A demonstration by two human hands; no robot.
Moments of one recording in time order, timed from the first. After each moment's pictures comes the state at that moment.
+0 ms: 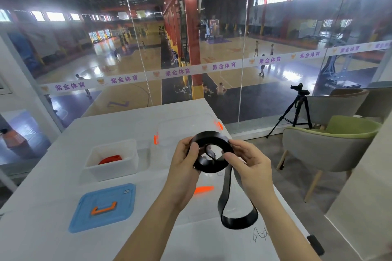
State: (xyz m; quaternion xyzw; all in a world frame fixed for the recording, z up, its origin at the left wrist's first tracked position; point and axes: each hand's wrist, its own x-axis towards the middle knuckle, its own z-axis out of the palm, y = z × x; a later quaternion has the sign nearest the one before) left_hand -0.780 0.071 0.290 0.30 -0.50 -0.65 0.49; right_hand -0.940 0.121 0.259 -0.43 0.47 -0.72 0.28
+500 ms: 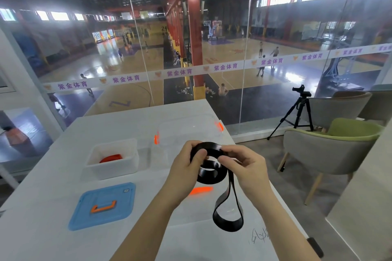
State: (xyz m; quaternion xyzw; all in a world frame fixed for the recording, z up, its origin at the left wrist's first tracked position) left_hand -0.772 0.070 0.292 0.39 -0.70 -0.43 0.41; right_hand -0.939 0.123 0.269 -0.47 0.48 -0.69 0.29
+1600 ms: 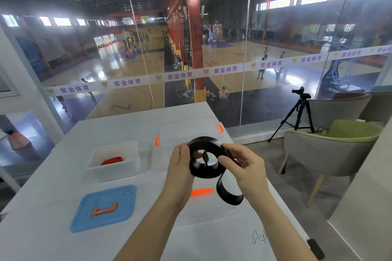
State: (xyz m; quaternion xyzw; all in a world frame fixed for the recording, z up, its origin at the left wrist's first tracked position) left_hand -0.780 0.075 0.279 0.38 -0.53 -0.57 0.50; right_hand -0.939 0.125 0.259 -0.45 0.49 -0.69 0.28
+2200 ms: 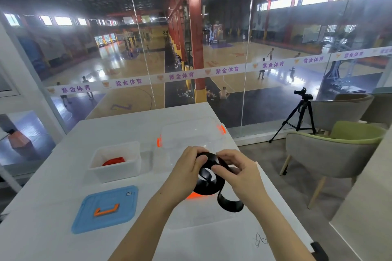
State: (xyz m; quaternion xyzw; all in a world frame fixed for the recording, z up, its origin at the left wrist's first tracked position) left_hand -0.760 0.048 0.280 0.39 -0.79 -0.36 0.32; right_hand -0.926 0.118 0.256 -0.49 0.53 -0.62 0.29
